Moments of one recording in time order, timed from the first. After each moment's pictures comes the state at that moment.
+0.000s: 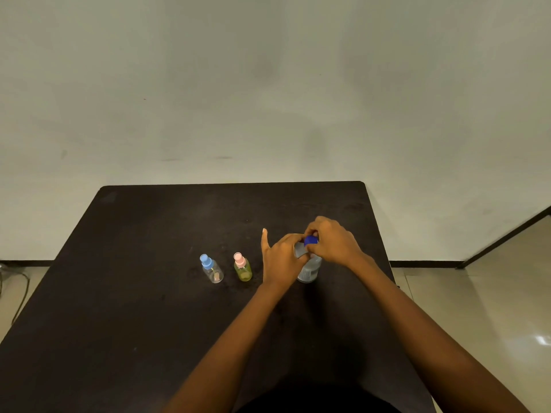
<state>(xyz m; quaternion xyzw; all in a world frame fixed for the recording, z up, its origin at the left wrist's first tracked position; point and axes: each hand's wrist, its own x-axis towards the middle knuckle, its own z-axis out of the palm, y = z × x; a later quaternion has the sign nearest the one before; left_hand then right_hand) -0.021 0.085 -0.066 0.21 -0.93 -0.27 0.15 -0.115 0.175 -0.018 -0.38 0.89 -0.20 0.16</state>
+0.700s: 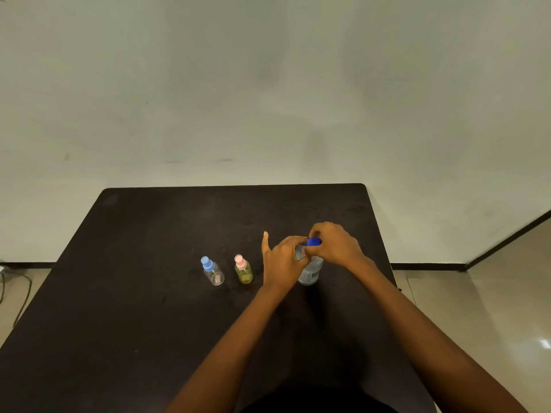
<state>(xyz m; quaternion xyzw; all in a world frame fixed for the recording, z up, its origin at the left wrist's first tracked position) -0.021 0.085 -0.066 0.21 -0.92 -0.29 0.15 -0.117 0.175 -0.019 -0.32 0.90 -0.20 0.20</state>
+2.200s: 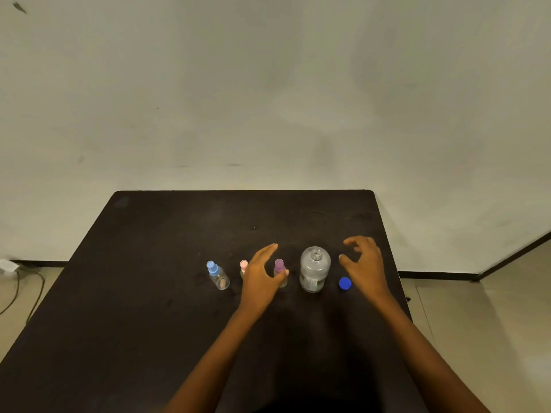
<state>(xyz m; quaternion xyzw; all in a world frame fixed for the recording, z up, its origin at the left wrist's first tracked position) 0.026 0.060 -0.071 0.29 -0.82 -0.46 0.17 -0.115 0.221 -0.068 -0.19 0.88 -0.44 0.06</state>
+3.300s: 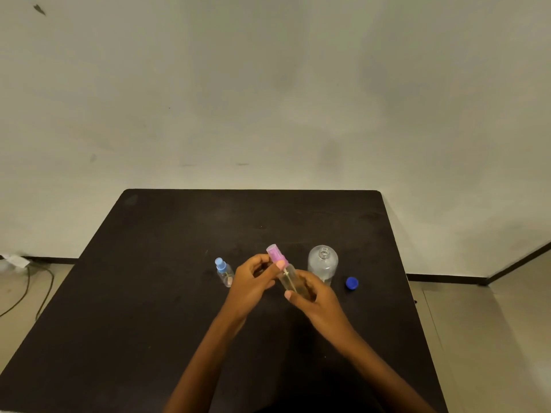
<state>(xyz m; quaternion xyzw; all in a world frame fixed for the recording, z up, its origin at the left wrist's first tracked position) 0.066 0.059 -0.010 0.29 -0.68 -0.66 0.11 -0.002 0.193 -0.030 -0.27 0.72 -0.55 0.32</state>
